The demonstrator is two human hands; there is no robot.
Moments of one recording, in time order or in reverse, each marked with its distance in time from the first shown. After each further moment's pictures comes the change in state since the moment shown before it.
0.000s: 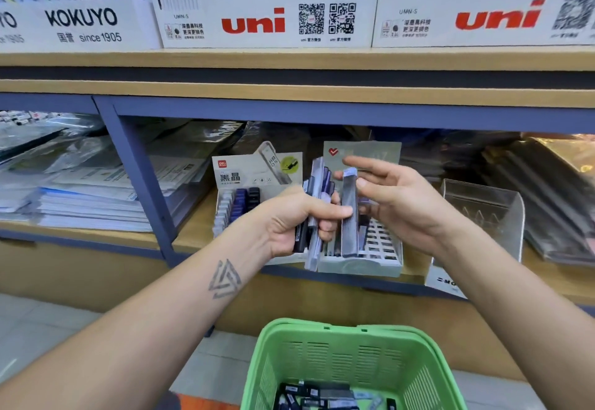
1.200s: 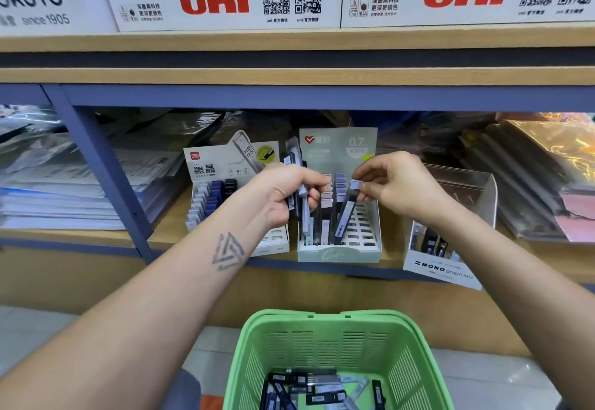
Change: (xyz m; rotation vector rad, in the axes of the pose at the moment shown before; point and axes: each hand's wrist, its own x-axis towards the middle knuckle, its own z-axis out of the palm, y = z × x) left_hand 0.039 0.010 0.022 0.012 0.286 -0.103; right_hand 0.001 -0.001 -0.049 -1.001 0.201 -0.098
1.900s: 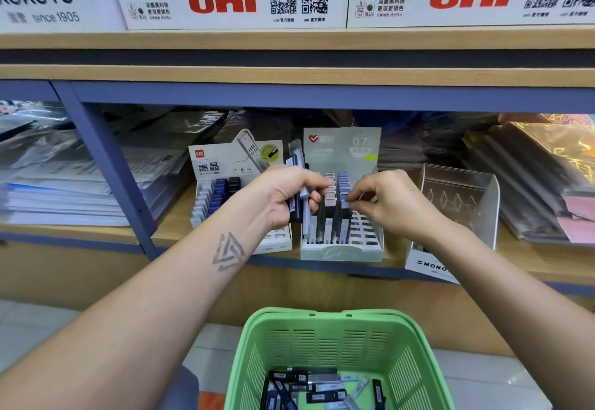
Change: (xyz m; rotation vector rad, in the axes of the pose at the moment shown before) left_hand -0.004 -0.004 -0.006 -0.001 -0.018 -0.009; right_hand -0.010 0.007 0.022 -0.228 -0.029 -0.189
